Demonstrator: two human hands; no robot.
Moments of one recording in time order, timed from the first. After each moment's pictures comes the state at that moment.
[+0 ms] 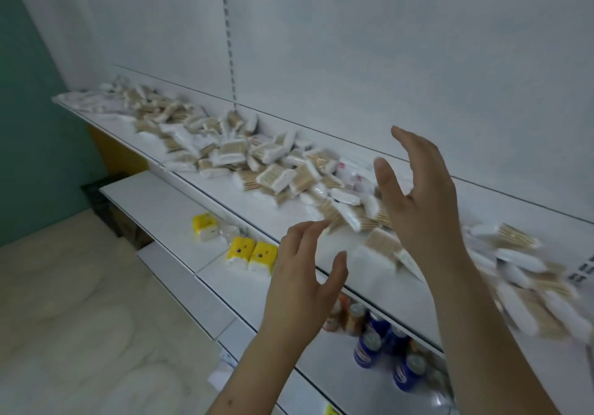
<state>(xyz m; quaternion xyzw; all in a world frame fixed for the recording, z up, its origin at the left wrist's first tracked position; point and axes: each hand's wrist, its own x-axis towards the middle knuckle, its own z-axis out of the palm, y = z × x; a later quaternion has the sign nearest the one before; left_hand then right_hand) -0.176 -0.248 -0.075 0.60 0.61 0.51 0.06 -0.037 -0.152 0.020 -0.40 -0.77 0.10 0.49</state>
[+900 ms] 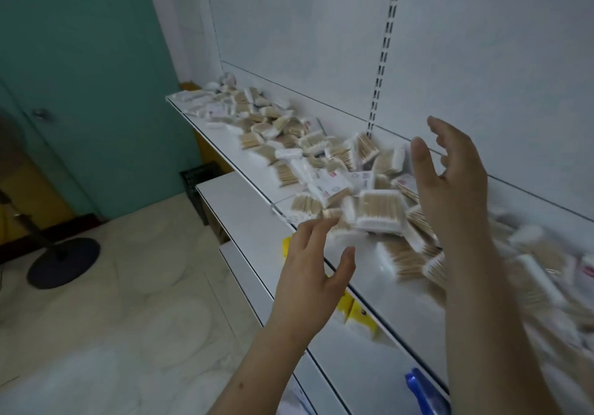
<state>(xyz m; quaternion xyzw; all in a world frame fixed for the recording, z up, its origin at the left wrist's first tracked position) -0.480 -0.119 -0.082 0.51 0.71 0.47 0.06 -0.360 0.041 0.004 -0.36 -0.75 0.21 0.52</state>
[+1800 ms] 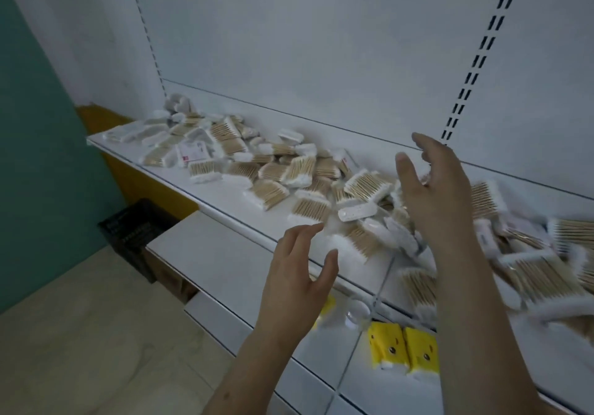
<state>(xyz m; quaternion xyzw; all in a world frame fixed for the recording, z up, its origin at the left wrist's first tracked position) -0.797 -0.028 -0.097 0.61 0.61 0.48 0.14 -0.626 0.078 0.000 -0.52 -0.69 0.12 0.49</state>
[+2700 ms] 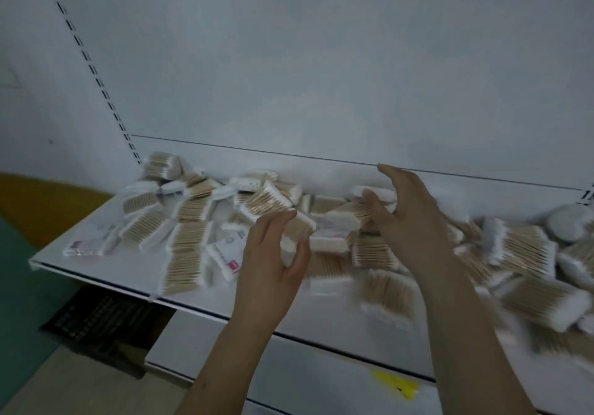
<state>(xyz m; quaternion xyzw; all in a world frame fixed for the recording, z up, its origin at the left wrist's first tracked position) -1.106 0.196 -0.081 0.69 0.53 0.47 0.14 -0.898 0.224 -0.024 -0.63 -0.65 0.11 0.42</state>
